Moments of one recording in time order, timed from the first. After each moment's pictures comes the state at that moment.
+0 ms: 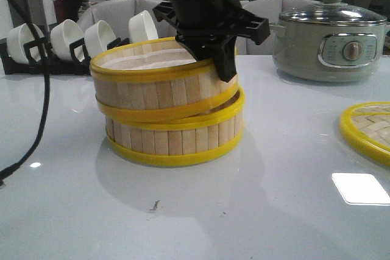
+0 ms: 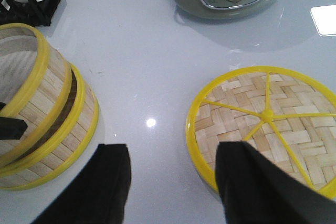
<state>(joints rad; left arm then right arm) -0.76 2.04 -1.82 -0.01 0.92 0.05 0.07 0.82 -0.69 0.06 0.43 0.20</state>
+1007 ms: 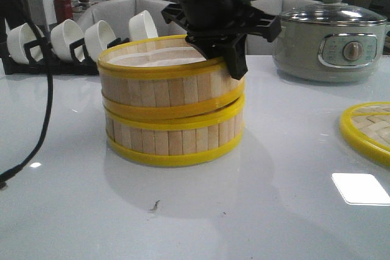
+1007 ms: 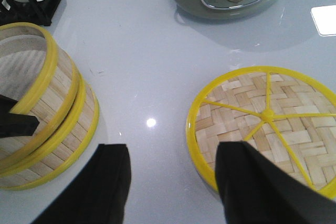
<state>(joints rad) -0.77 2.05 -1.82 -0.05 0.86 0.05 0.07 0.82 -0.69 0.06 0.43 0.20</state>
